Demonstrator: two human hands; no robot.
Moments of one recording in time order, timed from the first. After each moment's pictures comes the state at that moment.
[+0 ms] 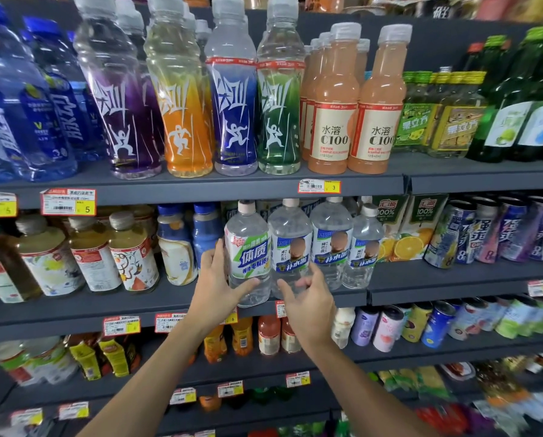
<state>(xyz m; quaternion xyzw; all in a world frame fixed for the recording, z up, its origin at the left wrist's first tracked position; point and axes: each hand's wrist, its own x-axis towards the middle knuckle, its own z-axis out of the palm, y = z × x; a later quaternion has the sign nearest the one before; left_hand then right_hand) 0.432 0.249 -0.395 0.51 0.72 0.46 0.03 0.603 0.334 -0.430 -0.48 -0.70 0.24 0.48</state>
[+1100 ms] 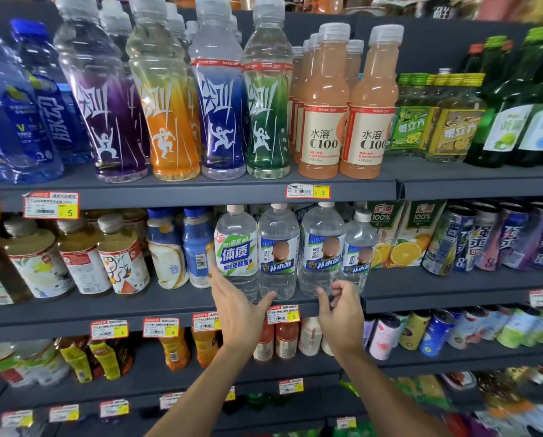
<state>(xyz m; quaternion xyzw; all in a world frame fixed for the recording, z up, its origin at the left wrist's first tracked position) 0.513 0.285 -0.427 0.33 0.76 0.55 0.01 0.666 0.400 -0.472 -0.46 -0.70 0.21 0.50</state>
